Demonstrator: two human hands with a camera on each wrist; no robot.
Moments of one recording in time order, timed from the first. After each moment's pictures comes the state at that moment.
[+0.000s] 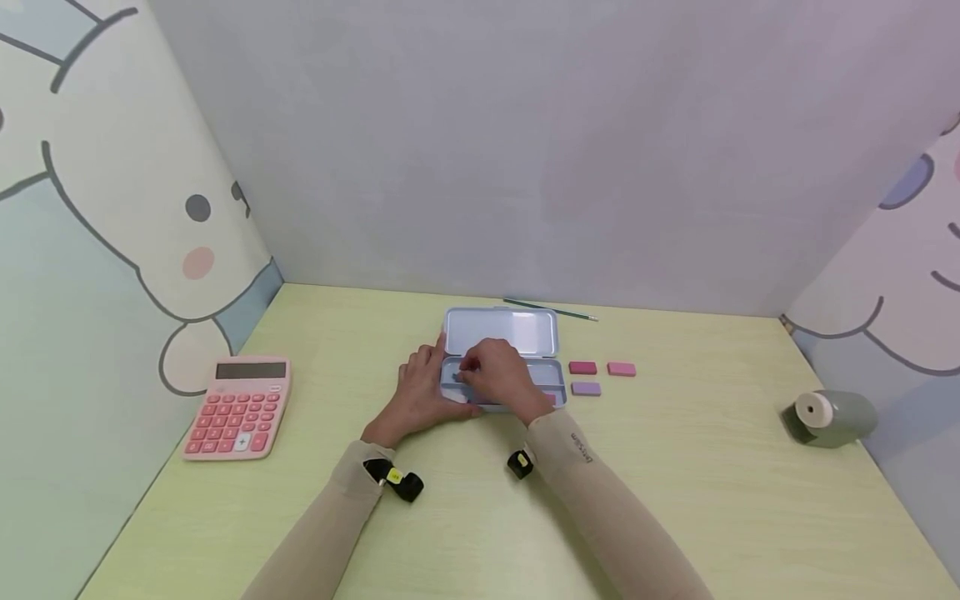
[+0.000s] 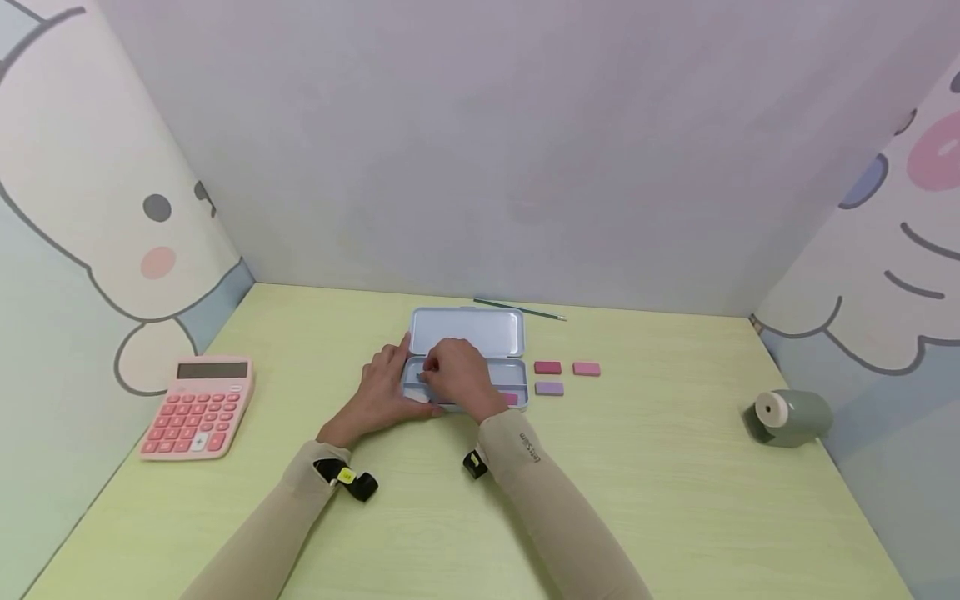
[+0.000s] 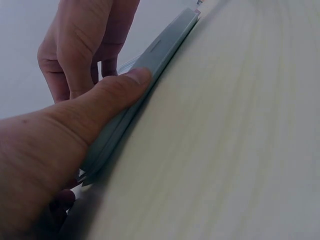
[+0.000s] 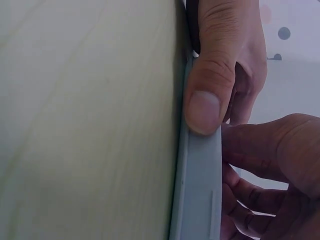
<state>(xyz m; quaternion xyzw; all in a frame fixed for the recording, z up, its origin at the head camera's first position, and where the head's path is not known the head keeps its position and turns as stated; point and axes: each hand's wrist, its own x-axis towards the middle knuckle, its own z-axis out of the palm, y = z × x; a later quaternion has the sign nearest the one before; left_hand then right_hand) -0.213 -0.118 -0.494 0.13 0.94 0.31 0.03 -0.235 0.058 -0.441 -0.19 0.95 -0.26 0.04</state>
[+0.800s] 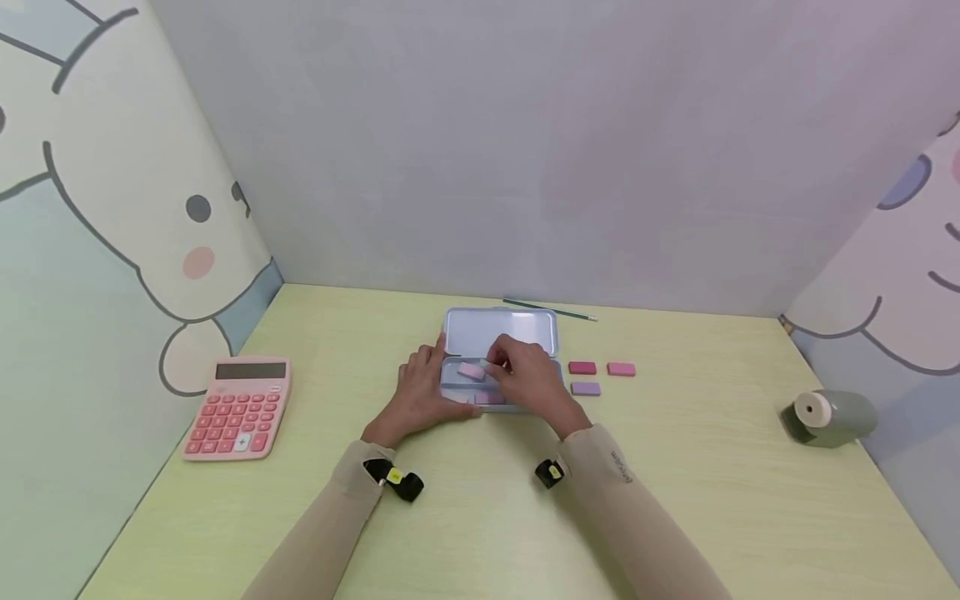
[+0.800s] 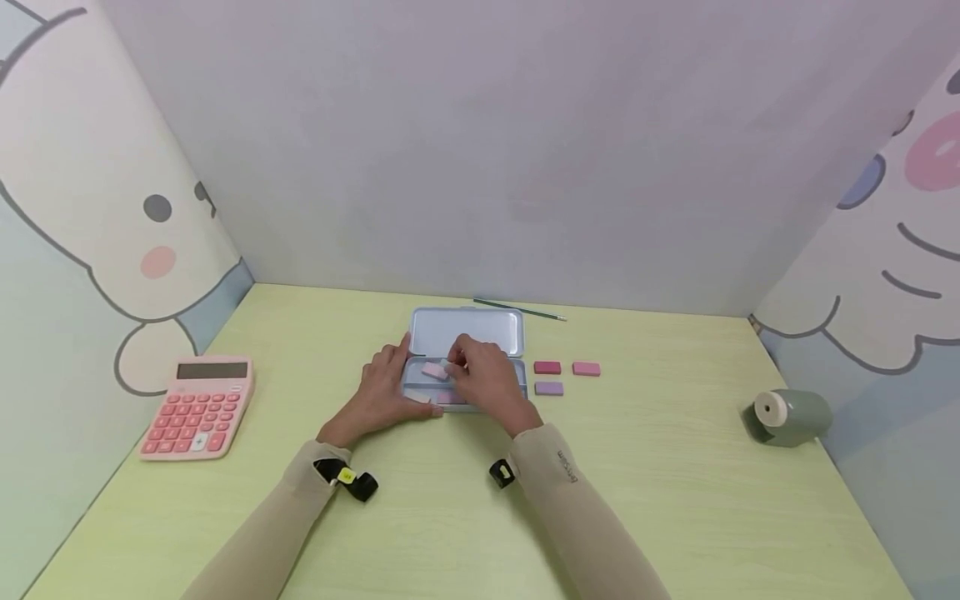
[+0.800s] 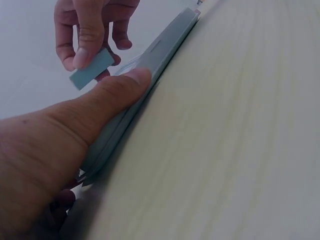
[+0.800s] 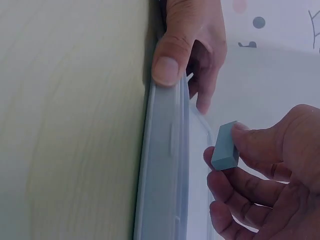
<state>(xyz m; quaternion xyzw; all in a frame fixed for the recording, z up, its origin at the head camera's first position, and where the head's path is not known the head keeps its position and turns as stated) -0.213 -0.117 -0.493 0.12 0.94 0.31 0.03 -0.212 0.100 -0.426 -0.15 0.94 -0.32 0.02</state>
